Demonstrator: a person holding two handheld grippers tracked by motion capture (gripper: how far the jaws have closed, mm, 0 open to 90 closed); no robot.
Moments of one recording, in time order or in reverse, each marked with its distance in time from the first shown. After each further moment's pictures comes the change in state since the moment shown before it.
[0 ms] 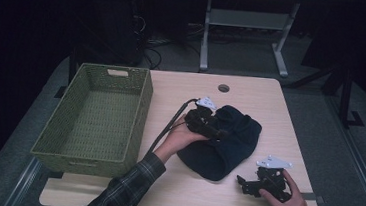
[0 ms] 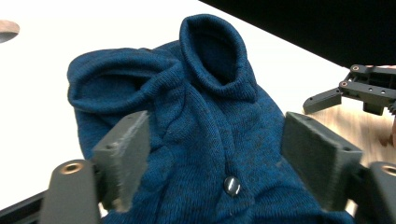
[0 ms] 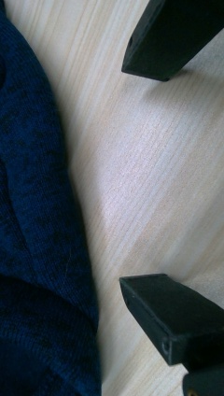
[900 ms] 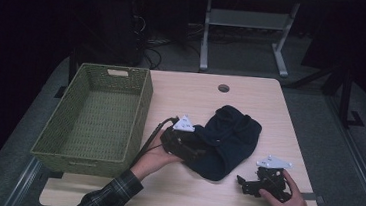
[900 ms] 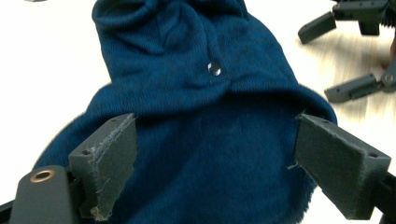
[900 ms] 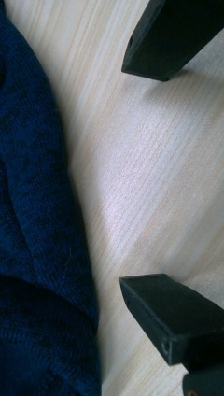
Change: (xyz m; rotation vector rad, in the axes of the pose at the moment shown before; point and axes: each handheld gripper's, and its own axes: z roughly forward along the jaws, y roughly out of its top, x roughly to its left) left arm -0.035 -0.067 -0.056 0.039 0.119 0.067; right arm 0.000 0.000 0.000 0.002 0.000 0.001
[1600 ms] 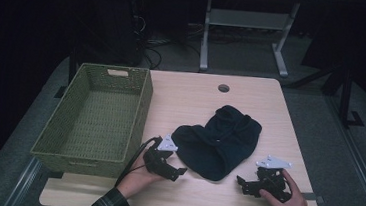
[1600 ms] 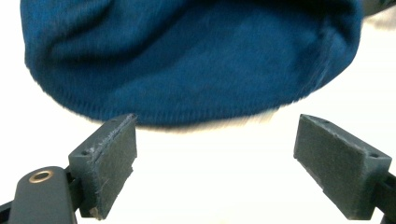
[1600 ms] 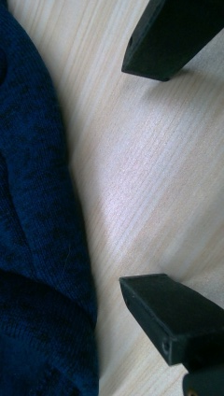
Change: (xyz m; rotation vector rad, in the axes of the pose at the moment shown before) left arm -0.014 -0.063 -0.018 0.105 0.077 -0.058; right arm 0.000 0.000 0.000 0.002 0.012 -0.012
